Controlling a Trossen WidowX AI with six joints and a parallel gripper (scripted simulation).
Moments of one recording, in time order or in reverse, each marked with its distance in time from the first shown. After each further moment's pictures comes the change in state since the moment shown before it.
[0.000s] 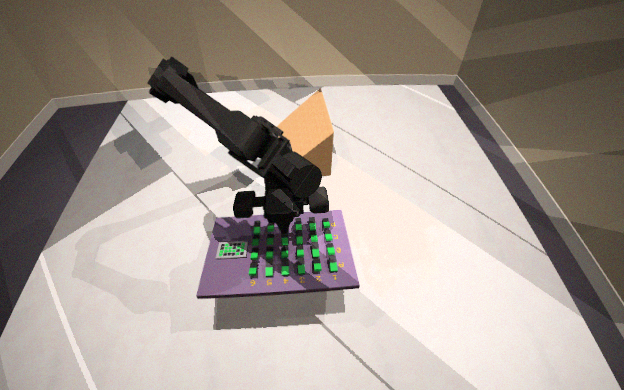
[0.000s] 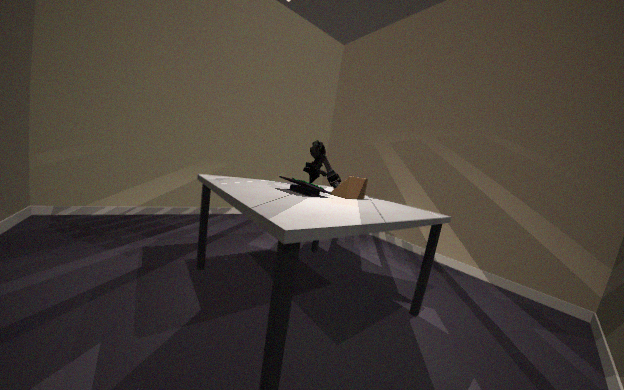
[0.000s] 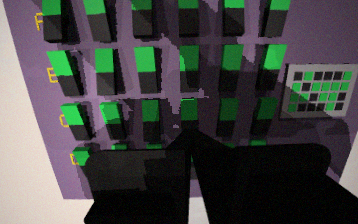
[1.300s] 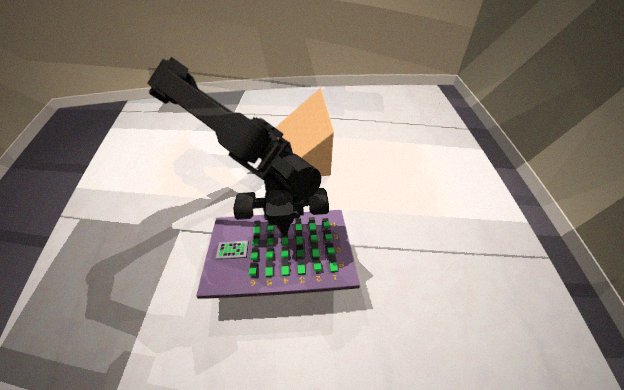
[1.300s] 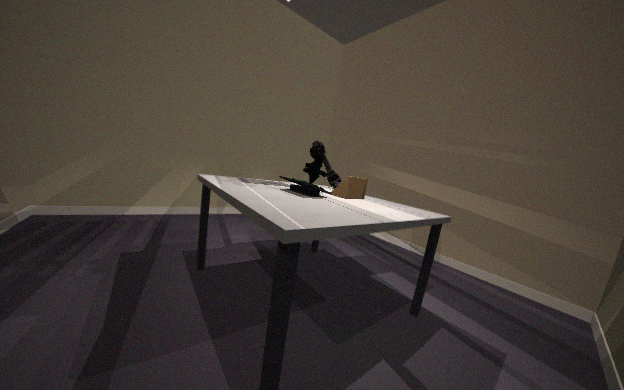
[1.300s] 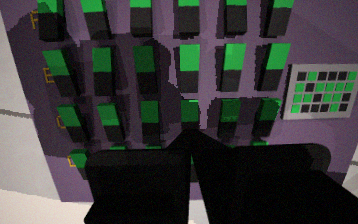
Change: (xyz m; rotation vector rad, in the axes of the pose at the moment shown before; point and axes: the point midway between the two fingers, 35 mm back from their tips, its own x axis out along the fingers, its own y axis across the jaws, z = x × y) arm 0.004 0.000 0.000 0.000 0.000 0.000
